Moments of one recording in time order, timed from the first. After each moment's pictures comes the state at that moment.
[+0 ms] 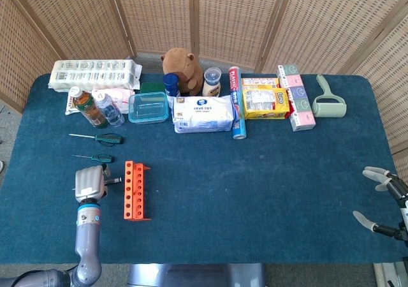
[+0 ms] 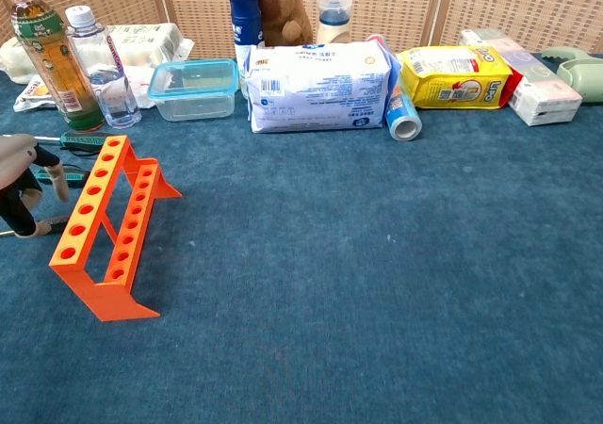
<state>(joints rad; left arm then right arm) -0.43 -1.73 -0.27 -1.62 0.76 1.40 0.88 0.05 -0.93 0.03 -1.60 -1.71 1.71 0.59</state>
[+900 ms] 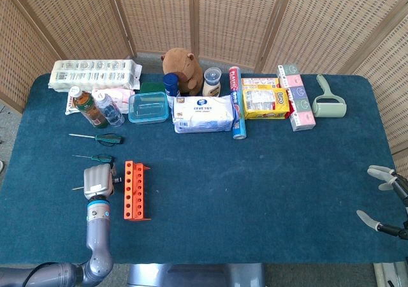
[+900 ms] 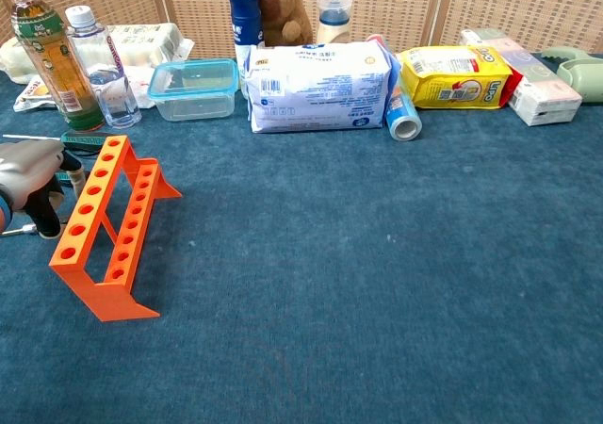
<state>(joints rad) -0.50 -1.80 -0.28 -1.55 0.67 1.42 0.94 0.05 -0.91 0.03 -1.59 -1.69 1.71 0.64</state>
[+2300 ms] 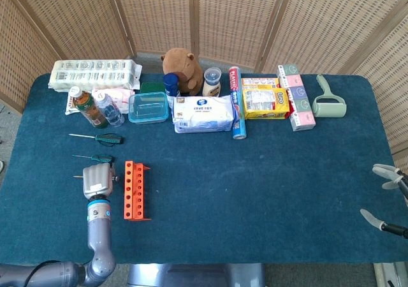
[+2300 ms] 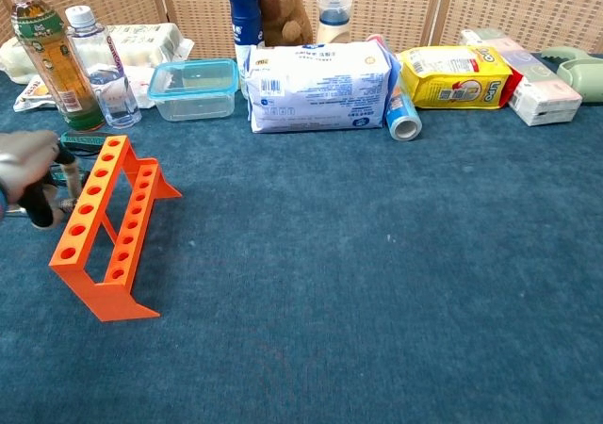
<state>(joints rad) -0.52 -1.78 -0.28 -1.61 0.65 1.49 0.99 0.05 -0.91 0.04 -1.58 -1.69 1.72 0.68</state>
